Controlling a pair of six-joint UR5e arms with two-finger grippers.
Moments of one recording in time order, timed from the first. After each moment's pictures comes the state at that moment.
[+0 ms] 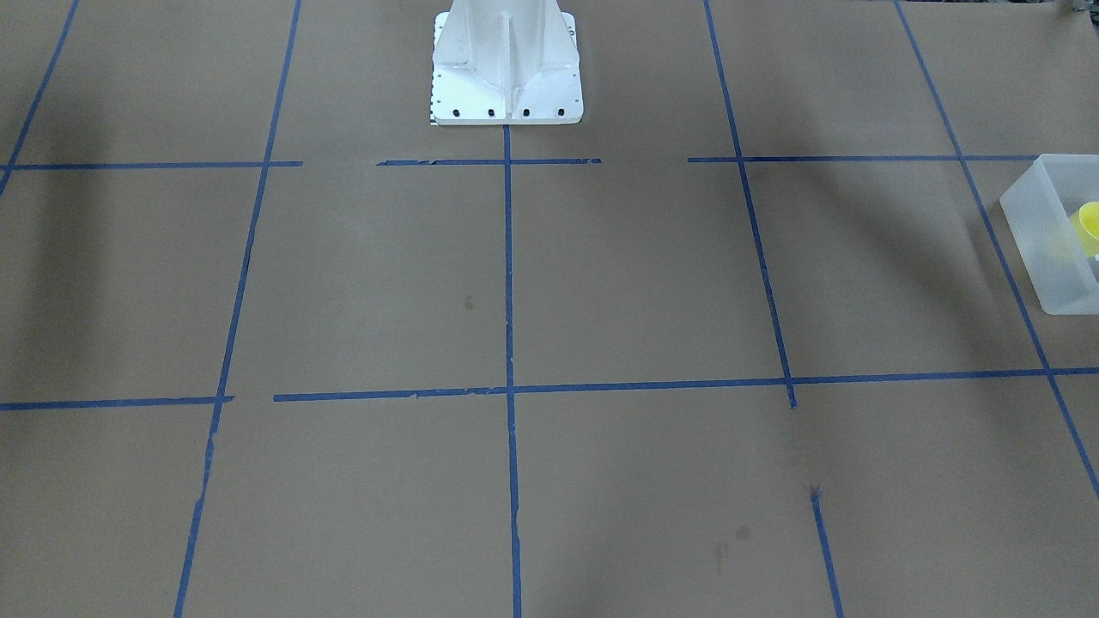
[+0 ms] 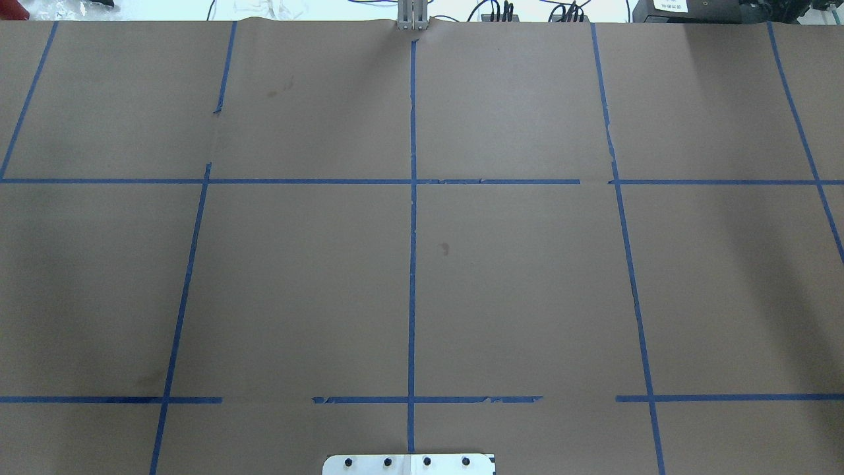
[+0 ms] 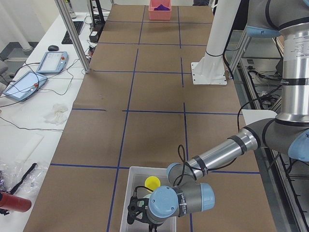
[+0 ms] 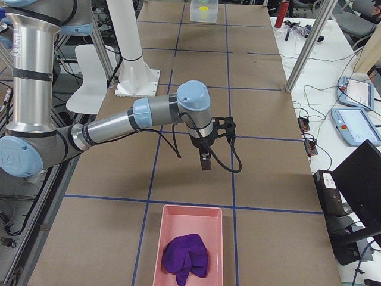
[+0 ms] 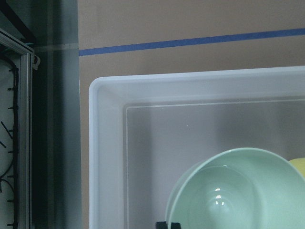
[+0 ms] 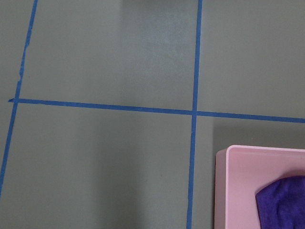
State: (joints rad) left arm -1.85 -1.47 -1.23 -1.96 -2.28 0.29; right arm 1.65 -1.69 2.05 -1.74 2.36 0.02
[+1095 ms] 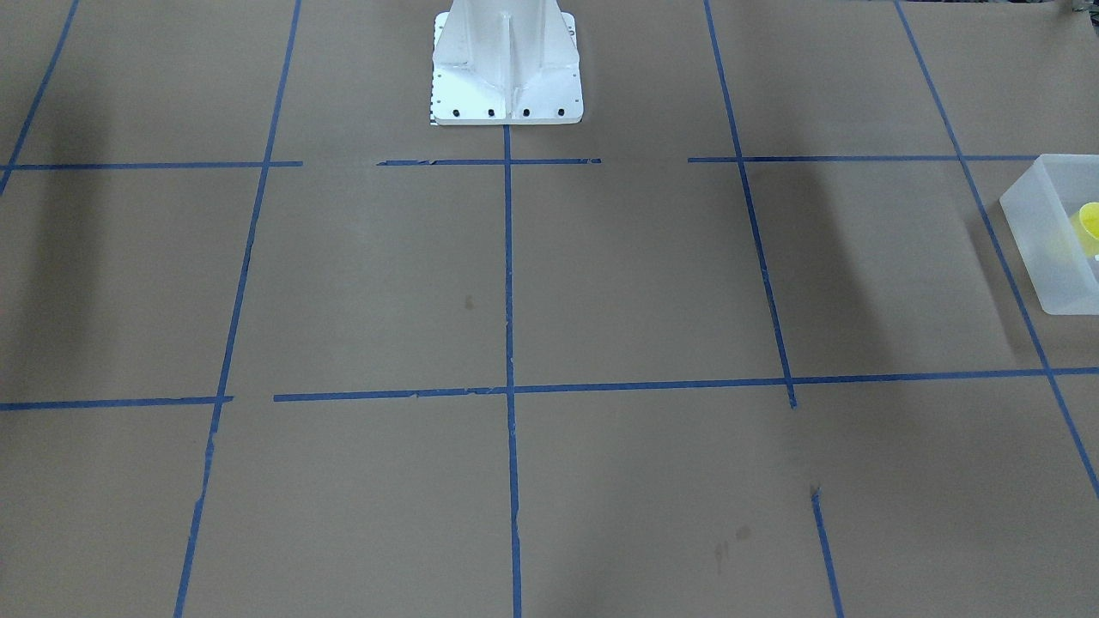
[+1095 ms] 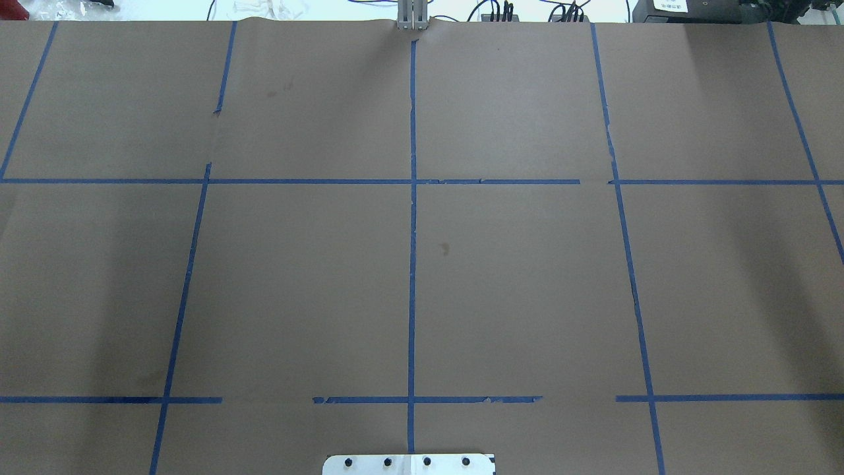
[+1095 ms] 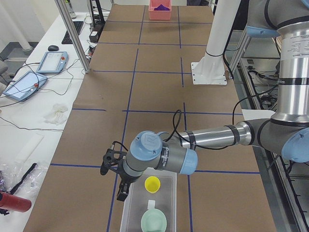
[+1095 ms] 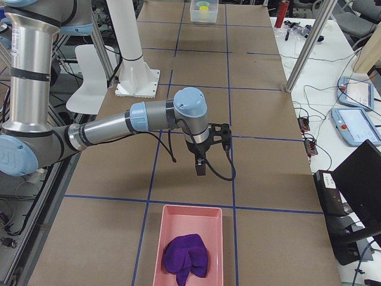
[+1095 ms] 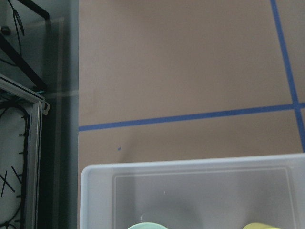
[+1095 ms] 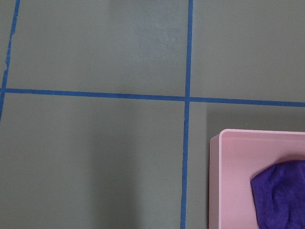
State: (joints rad) left arm -1.79 -1.51 -1.56 -1.96 -2.28 0.08; right arm 1.65 -1.73 2.05 -1.74 2.35 0.01
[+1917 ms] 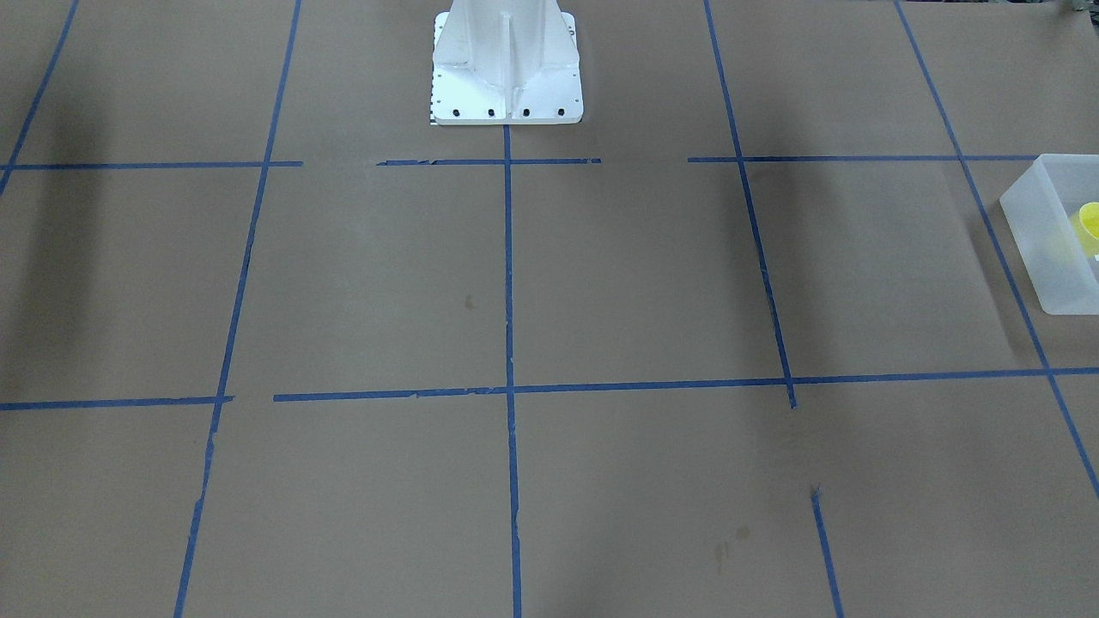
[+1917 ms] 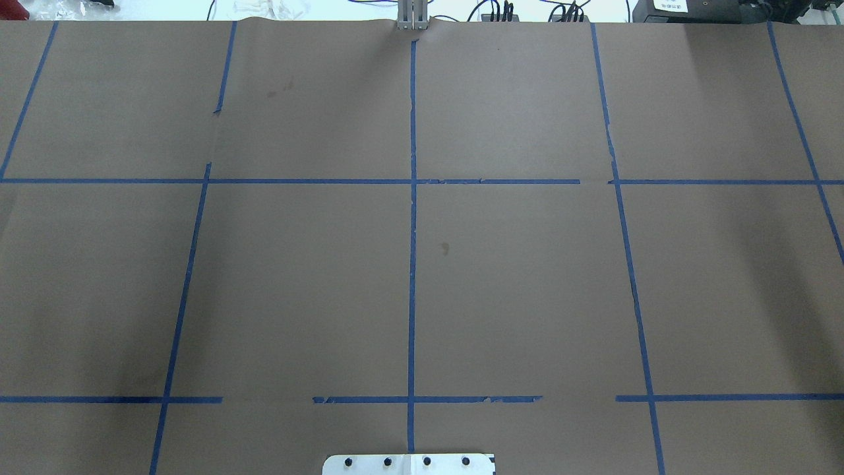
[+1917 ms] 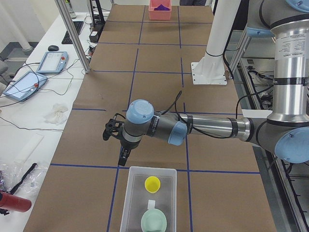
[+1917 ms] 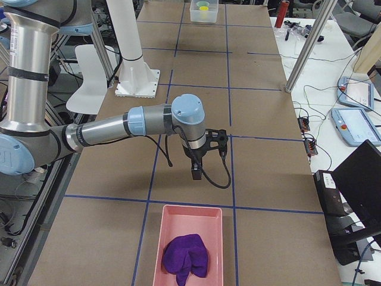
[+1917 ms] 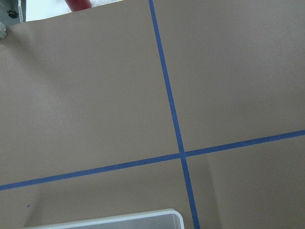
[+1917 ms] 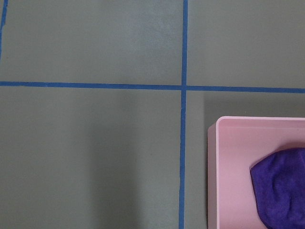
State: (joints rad) left arm -1.63 -1.47 -1.77 -1.79 -2.29 -0.02; right arm 1.65 -1.76 2.03 -1.74 2.36 0.01
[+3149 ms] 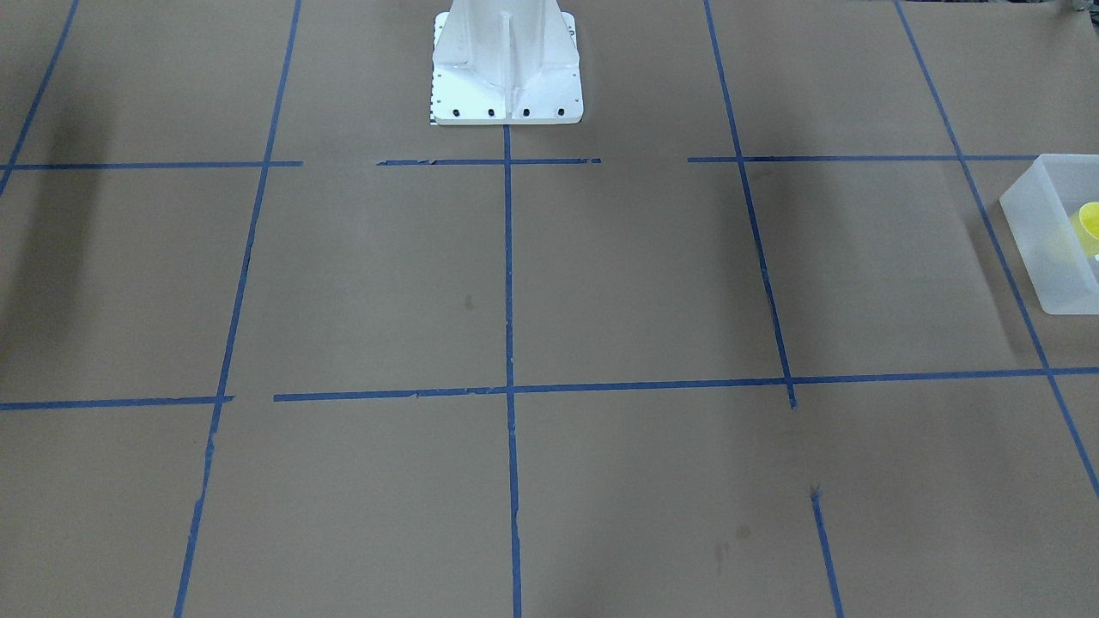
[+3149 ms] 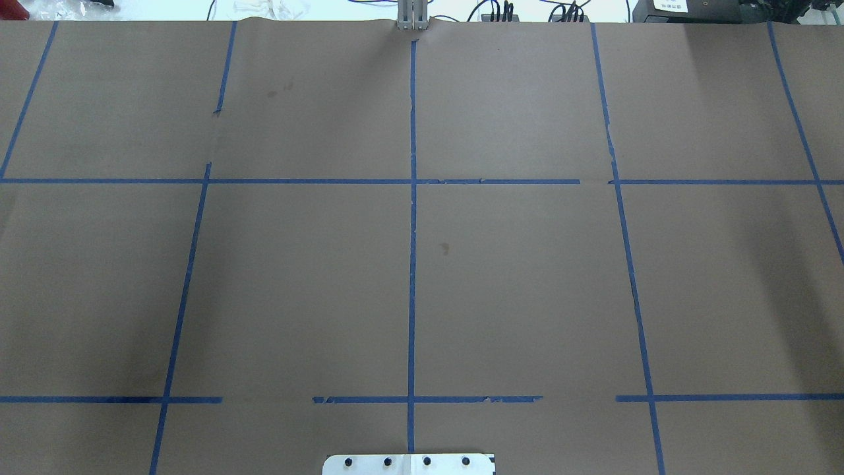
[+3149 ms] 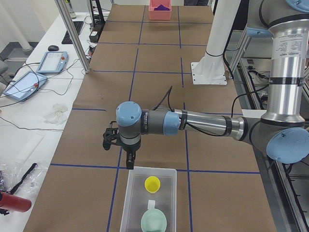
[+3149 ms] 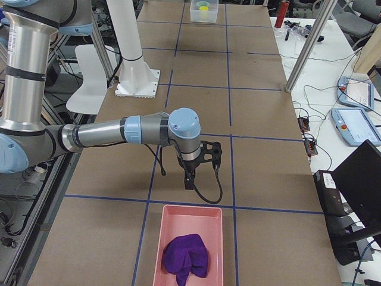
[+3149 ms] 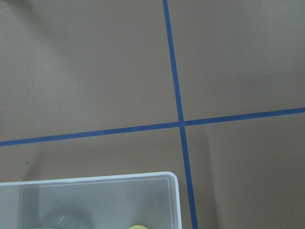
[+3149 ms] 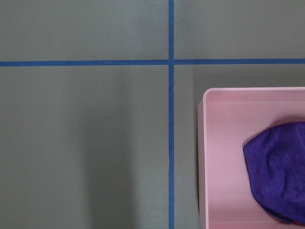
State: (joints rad) left arm -1.63 -1.55 -1.73 -1.50 -2.31 -0.01; right arm 1.65 -1.79 1.99 -1.74 2.36 -0.02
